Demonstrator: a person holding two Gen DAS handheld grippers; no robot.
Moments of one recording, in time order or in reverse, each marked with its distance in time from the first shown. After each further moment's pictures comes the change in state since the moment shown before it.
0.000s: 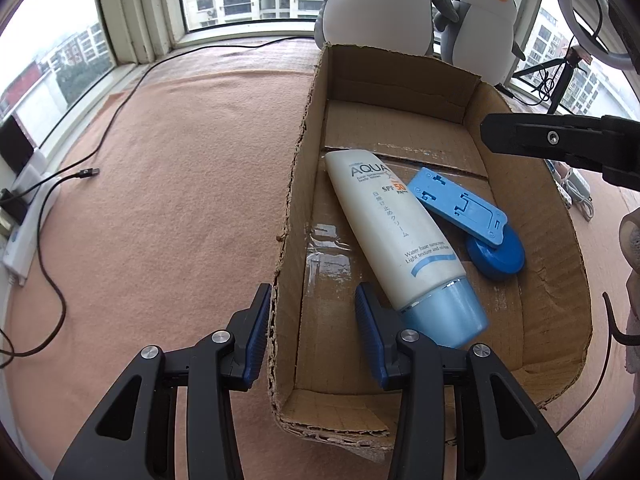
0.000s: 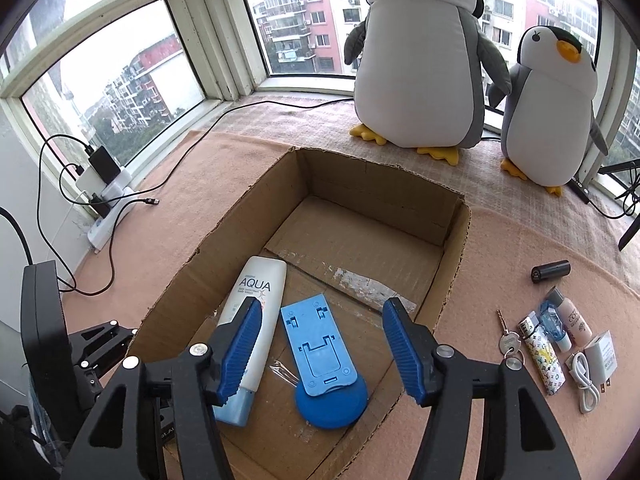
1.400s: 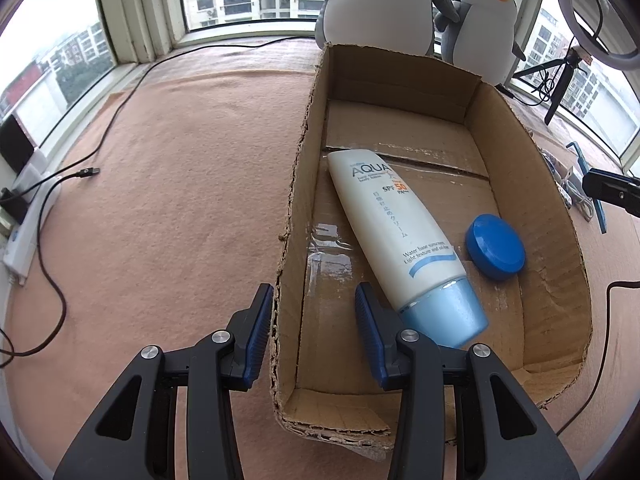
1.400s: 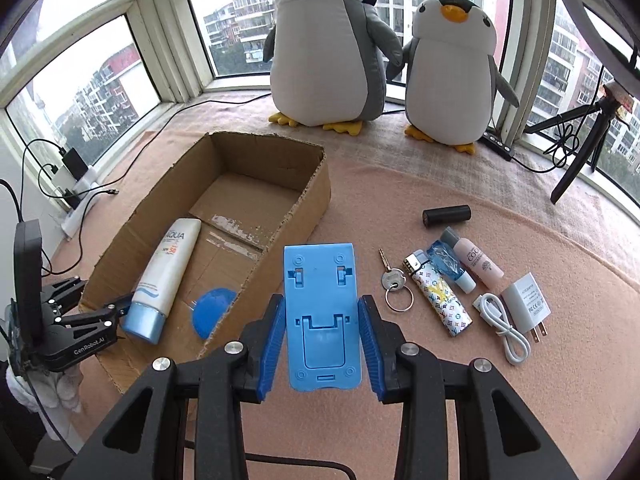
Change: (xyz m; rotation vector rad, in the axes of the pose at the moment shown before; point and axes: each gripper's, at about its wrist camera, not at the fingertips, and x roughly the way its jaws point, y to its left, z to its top) left arm 0.000 0.000 0.000 -0.003 0.001 0.000; right arm -0.050 -0.064 -0.039 0.046 -0.001 -0.104
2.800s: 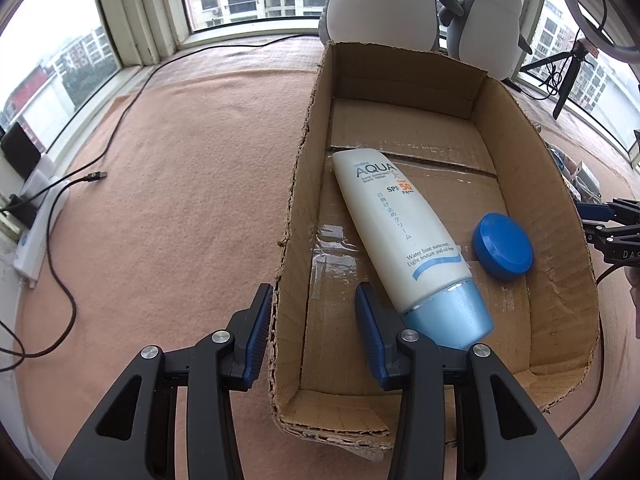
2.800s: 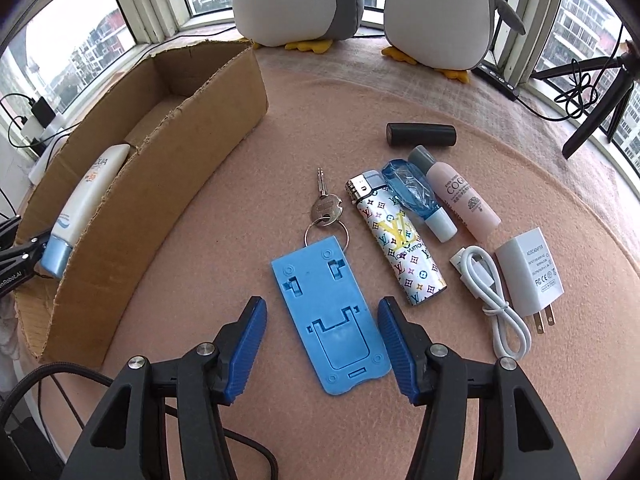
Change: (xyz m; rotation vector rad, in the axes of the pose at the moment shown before) left arm 0.000 -0.004 0.002 0.009 0.014 0.044; right arm 0.058 -0.060 -0.034 -0.061 0.190 -0.032
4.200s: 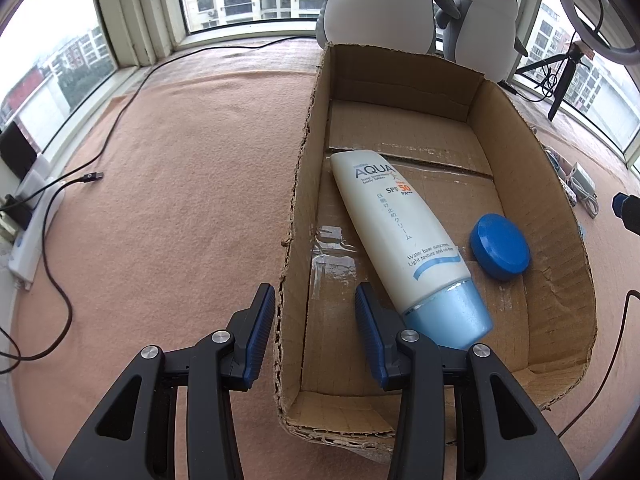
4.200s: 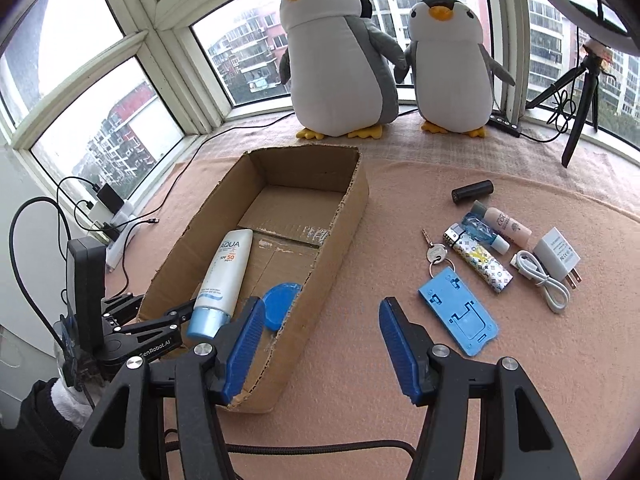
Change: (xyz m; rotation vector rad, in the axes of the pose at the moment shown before) left arm 0.000 0.003 0.000 0.003 -0.010 -0.022; right arm -0.083 0.062 -0.013 0.206 -0.262 0.160
